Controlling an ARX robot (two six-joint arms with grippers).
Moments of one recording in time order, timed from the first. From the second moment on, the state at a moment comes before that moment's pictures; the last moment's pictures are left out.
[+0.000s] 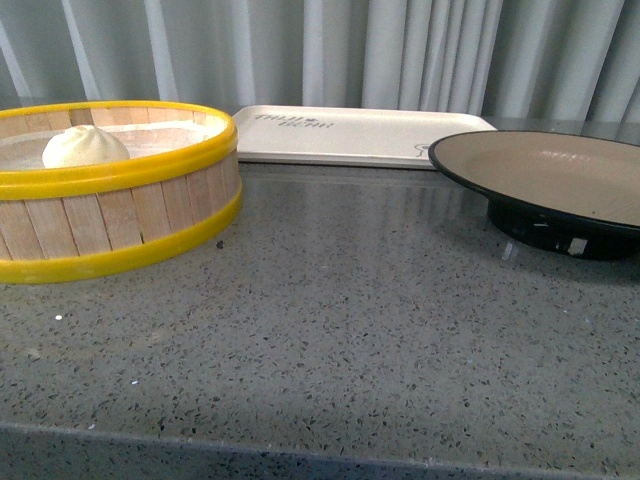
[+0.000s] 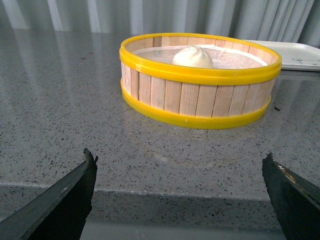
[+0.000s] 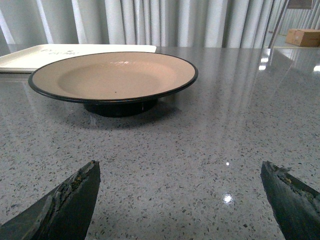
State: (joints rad) left arm 0.00 0.00 0.03 0.00 0.00 0.00; right arm 0.00 0.00 0.01 0.00 0.00 0.00
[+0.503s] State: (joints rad) left arm 0.19 0.47 0.40 -0.32 0.32 -0.09; right arm 0.00 0.00 0.01 0.00 0.00 0.00
